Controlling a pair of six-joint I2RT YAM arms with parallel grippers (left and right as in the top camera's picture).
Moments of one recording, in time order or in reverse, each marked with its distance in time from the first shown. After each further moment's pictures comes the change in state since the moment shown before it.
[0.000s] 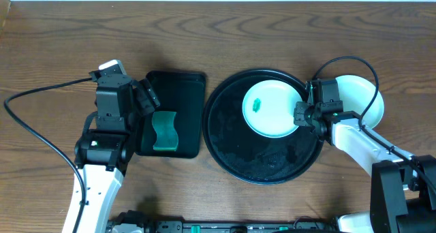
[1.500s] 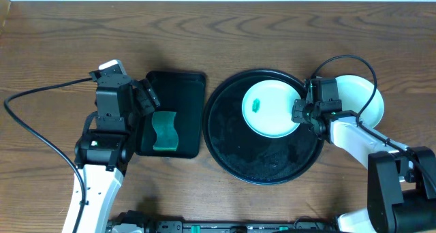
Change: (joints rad) left arm 0.000 0.000 0.000 0.000 0.000 0.000; right arm -0.005 0.053 0.000 0.088 -0.044 0.000
